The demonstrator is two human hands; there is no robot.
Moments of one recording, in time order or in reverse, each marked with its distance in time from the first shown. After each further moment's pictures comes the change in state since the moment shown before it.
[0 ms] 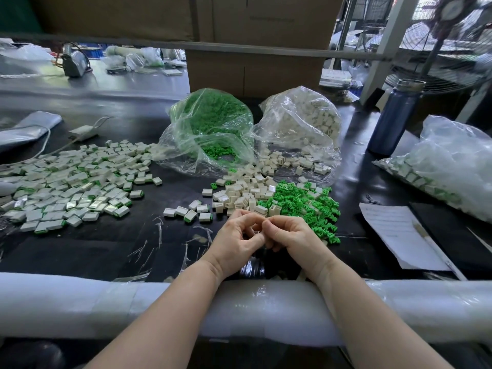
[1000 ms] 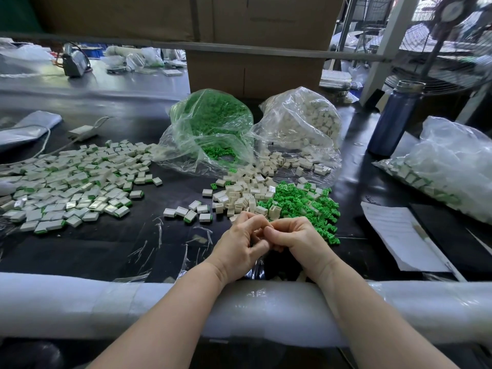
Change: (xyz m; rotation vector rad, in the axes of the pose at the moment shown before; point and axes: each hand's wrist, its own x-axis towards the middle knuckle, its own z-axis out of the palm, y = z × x) left_hand -0.002 -0.001 0.003 0.236 -0.088 -0.032; right_hand -0.002 -0.002 -0.001 0.164 0.030 0.070
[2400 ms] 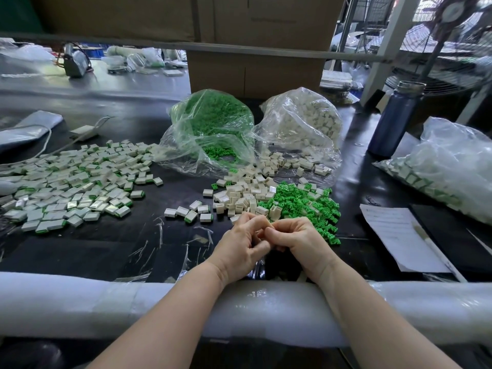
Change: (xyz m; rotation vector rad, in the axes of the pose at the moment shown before) left_hand 0.004 -0.009 0.003 -0.020 0.014 0.094; right_hand -0.002 -0.002 0.000 -0.007 -0.001 -0.001
